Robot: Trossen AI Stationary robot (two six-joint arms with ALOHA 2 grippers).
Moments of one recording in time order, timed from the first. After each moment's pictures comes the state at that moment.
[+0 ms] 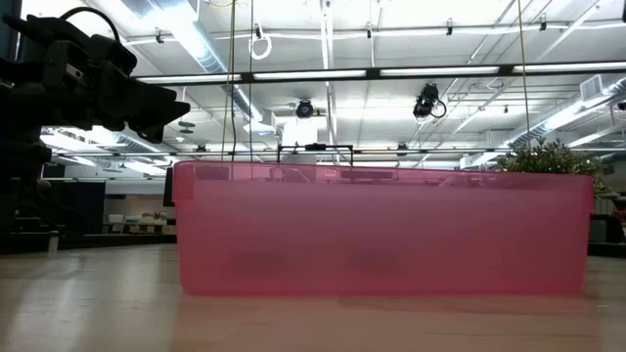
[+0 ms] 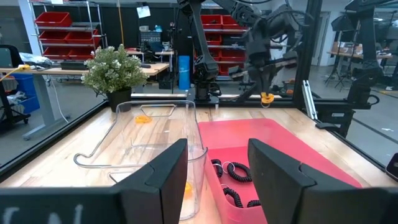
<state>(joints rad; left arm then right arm) 0.00 0.01 0.01 0.04 -0.02 -0.02 0.87 1.21 0.71 -0.51 0.49 1.19</state>
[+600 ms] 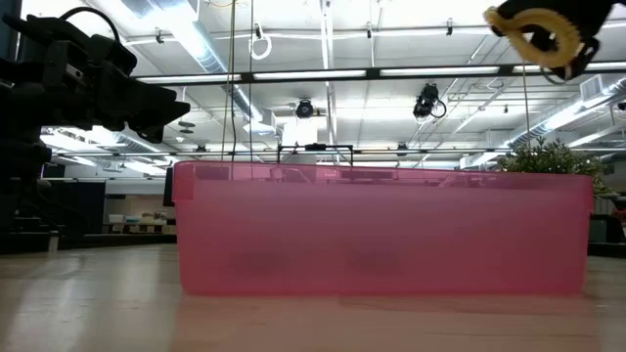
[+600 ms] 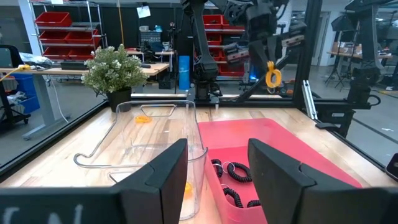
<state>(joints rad) 0.00 0.01 0.01 0.04 -0.02 -0.02 0.64 1.21 0.71 0.00 0.56 0.64</state>
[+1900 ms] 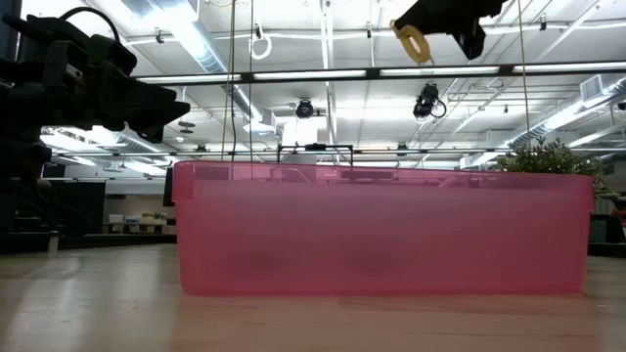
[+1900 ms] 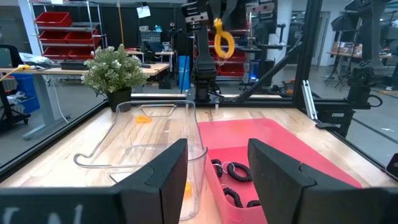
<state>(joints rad) 0.00 0.01 0.01 0.04 -0.02 -0.02 0.28 1.22 0.92 -0.09 0.45 0.33</state>
